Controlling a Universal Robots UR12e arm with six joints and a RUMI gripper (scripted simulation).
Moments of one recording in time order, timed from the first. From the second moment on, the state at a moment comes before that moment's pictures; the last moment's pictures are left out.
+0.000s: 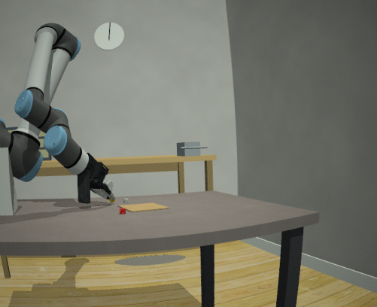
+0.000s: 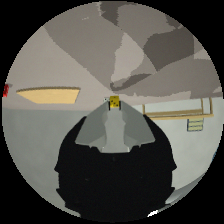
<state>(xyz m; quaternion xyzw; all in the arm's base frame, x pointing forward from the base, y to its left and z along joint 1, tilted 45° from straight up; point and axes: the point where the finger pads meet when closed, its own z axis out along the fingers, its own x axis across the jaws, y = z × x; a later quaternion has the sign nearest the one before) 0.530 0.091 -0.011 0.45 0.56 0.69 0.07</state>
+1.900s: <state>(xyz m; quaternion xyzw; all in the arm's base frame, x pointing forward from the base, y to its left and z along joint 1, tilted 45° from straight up) 0.531 0.097 -0.017 0.45 0.56 0.69 0.07</state>
